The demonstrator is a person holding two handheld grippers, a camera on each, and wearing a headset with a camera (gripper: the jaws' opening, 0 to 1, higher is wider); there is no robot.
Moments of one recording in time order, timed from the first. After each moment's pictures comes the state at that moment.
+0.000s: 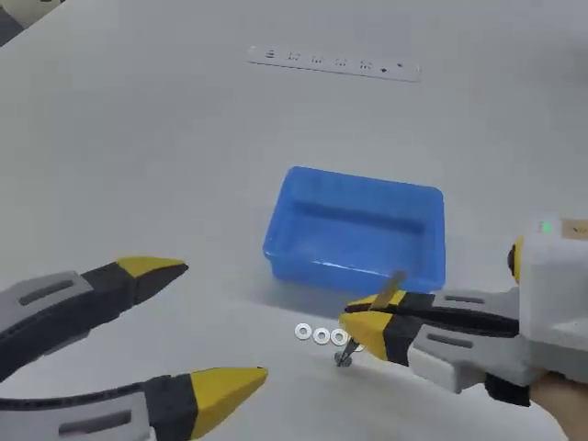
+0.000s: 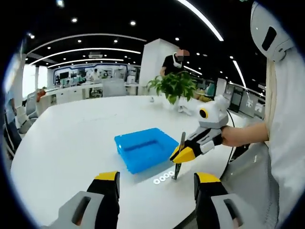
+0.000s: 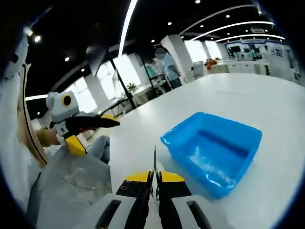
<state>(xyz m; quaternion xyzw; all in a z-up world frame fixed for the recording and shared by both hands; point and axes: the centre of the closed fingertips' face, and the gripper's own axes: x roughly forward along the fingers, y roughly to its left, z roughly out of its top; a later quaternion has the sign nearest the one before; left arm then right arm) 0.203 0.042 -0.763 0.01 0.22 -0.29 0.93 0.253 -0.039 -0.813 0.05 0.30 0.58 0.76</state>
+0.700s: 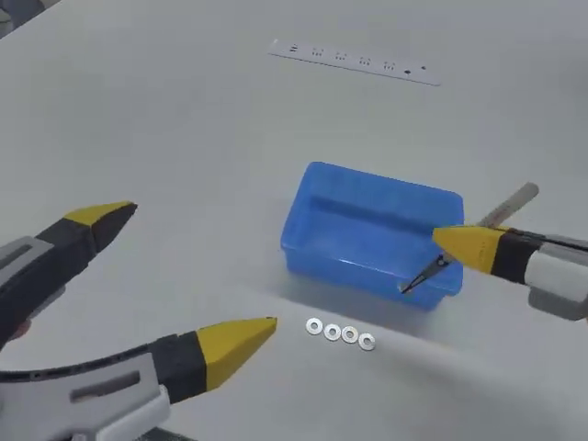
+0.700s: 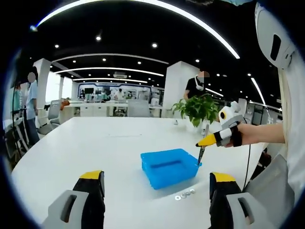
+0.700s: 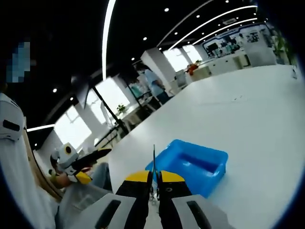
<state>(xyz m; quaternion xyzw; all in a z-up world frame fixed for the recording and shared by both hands) 0.223 0.070 -0.744 -0.03 0.13 -0.20 0.97 0.306 -0.071 -0.753 0.14 0.29 0.54 0.78</state>
